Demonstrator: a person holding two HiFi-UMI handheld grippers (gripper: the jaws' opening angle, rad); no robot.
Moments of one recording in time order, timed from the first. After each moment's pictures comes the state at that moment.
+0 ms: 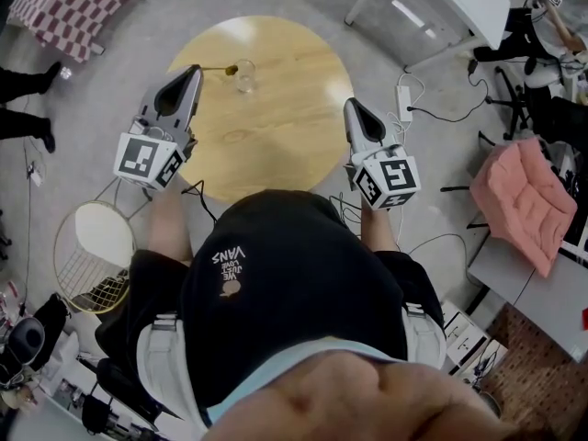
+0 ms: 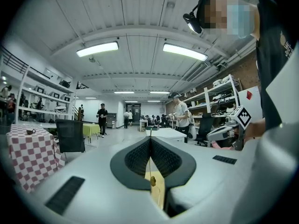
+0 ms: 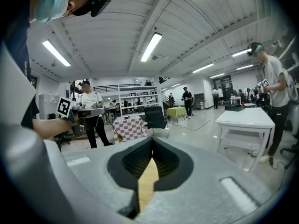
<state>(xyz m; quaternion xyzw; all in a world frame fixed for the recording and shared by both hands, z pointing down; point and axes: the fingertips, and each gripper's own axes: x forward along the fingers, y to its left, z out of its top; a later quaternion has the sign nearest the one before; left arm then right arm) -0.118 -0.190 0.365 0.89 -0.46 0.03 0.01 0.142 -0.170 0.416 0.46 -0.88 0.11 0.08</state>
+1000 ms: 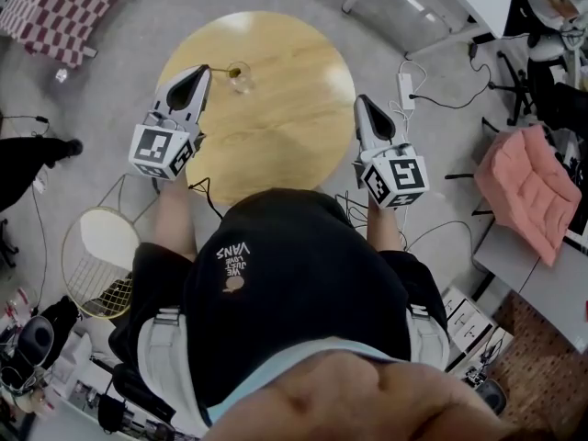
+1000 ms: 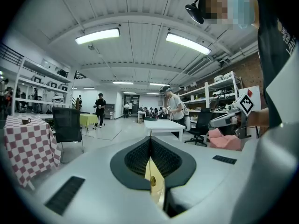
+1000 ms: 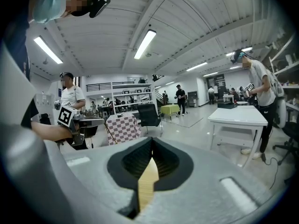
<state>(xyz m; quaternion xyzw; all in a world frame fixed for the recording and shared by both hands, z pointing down) -0.108 -0.238 0.436 0.89 -0.44 0.08 0.05 0.163 -0.198 0.433 0.50 -0.85 0.12 0.09</state>
